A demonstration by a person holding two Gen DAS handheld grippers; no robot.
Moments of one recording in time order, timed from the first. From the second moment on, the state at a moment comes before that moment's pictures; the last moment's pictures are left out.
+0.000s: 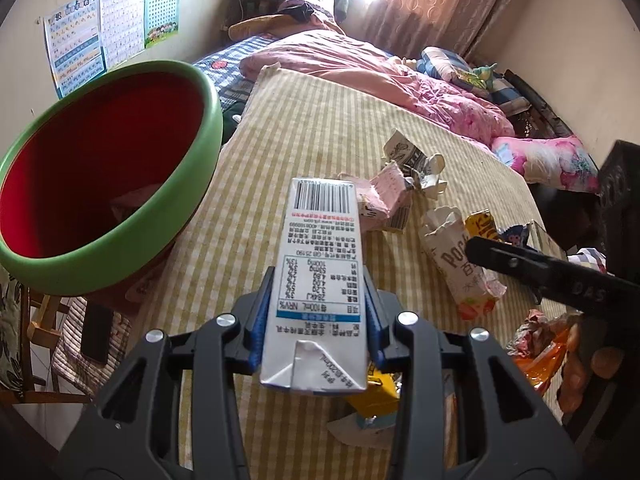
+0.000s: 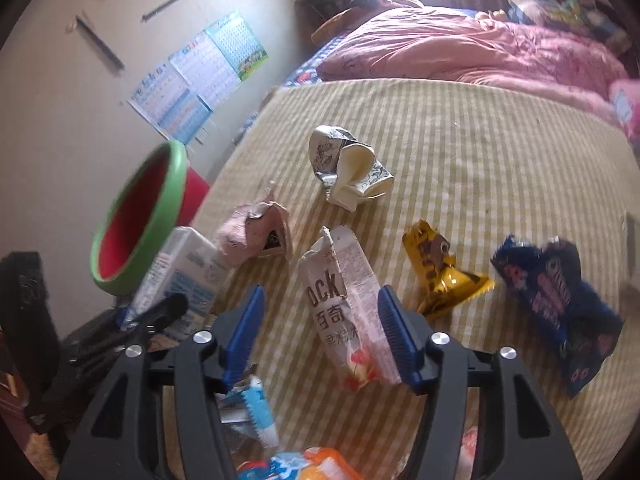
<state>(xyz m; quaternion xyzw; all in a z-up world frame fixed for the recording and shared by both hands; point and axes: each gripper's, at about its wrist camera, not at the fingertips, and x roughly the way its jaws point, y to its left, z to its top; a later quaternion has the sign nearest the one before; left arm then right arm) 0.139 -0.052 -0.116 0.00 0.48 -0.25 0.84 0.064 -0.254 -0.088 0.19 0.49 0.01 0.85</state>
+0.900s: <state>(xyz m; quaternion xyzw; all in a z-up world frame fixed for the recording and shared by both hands) 0.141 -0.042 -0.093 -0.02 0.44 -0.27 0.86 0.055 -0.236 -0.052 0.19 0.44 0.05 0.88</state>
